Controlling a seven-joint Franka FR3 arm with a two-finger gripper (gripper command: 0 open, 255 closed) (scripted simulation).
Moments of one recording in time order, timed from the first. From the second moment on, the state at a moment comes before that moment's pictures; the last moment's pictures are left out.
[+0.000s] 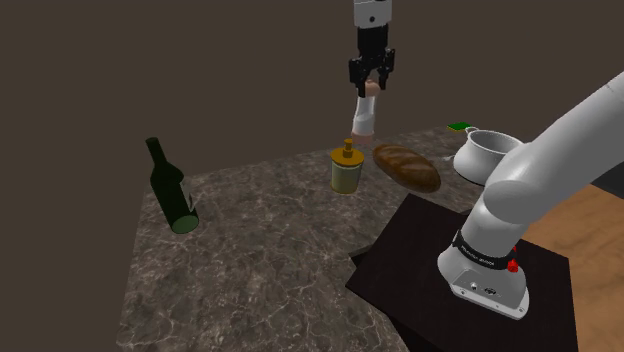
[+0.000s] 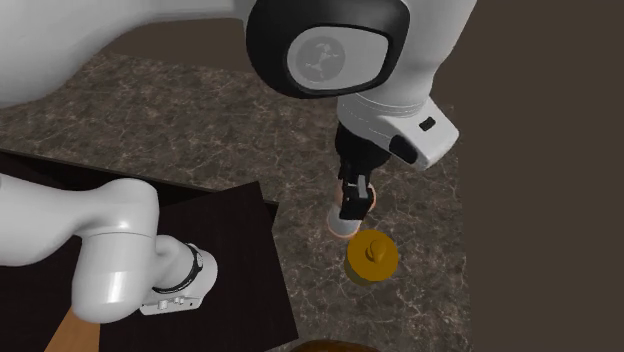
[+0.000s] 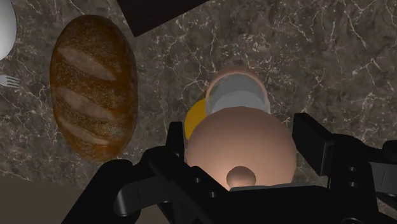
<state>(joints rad) -0.14 -0.37 0.03 -2.07 -0.10 1.58 0.25</state>
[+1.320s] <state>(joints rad) -0.26 -0.19 -0.16 -1.98 -0.17 1.71 -0.03</state>
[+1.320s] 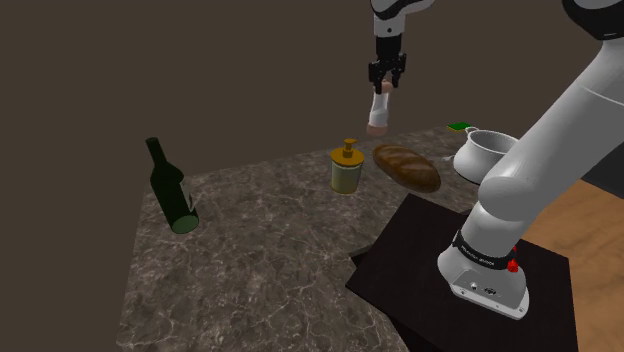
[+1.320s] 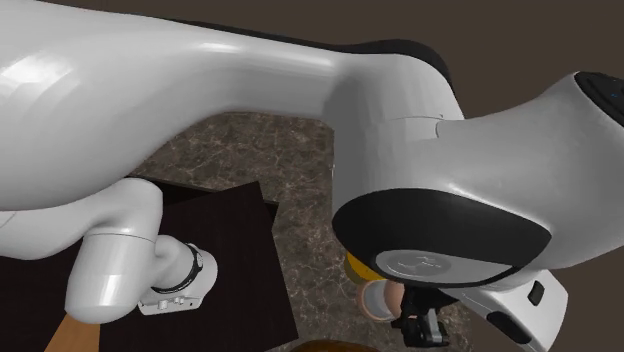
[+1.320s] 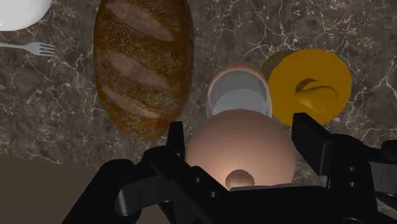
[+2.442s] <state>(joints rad) -0.26 -0.16 -0.17 -2.18 -0.18 1.94 0.00</state>
